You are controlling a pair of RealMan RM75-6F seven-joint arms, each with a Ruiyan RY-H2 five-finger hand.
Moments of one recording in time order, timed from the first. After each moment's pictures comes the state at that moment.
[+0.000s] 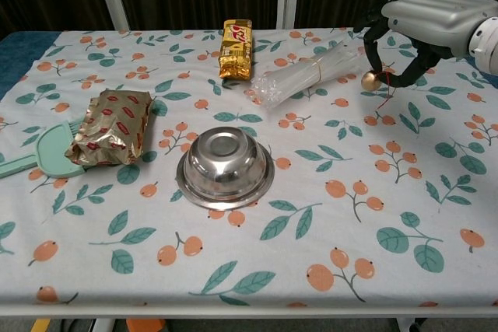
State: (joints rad) left arm -0.14 -1.31 0.01 -1.28 1.53 1.39 -0.20; right arm 0.75 -1.40 0.14 -1.53 -1.15 0.99 -0.44
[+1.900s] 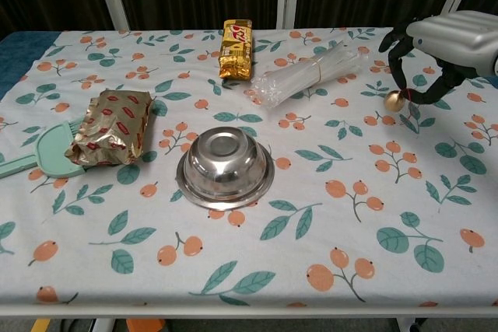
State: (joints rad) left arm -0.14 -1.32 0.02 -1.27 1.52 1.37 -0.21; right arm 0.68 -1.40 0.13 -1.51 -1.12 0.99 -0.48
